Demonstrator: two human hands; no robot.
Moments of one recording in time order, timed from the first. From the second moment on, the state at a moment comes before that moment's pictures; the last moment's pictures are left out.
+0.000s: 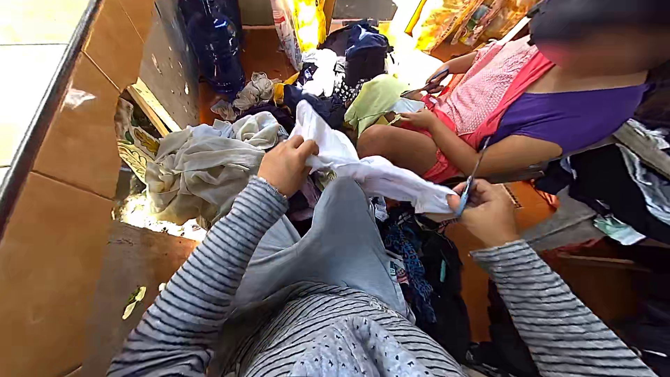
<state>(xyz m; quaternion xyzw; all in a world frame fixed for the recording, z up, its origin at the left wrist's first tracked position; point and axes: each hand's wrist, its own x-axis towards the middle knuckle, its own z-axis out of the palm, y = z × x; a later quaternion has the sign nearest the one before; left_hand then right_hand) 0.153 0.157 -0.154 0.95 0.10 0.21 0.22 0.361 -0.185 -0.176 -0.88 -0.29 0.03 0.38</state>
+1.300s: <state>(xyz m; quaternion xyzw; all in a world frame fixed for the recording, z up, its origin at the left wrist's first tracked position) 0.064 0.035 -0.295 0.88 -0.14 0.28 0.35 0.271 -0.147 -0.223 -0.63 -0.17 0.68 0.34</state>
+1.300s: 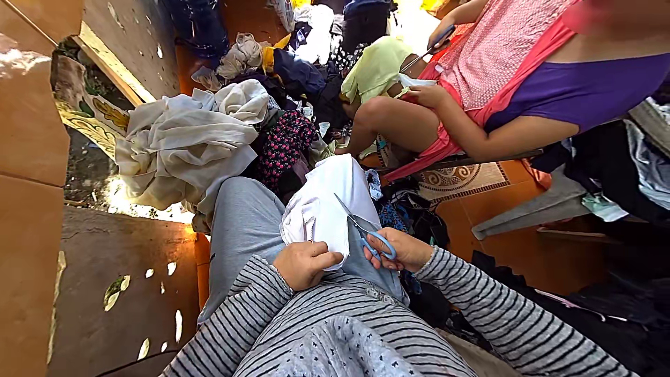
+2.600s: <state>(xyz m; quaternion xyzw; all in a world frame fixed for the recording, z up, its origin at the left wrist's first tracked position) 0.066 0.033 -0.290 0.81 -0.18 0.04 0.56 0.294 -0.084 -0.205 -0.70 -0.20 0.66 0.19</state>
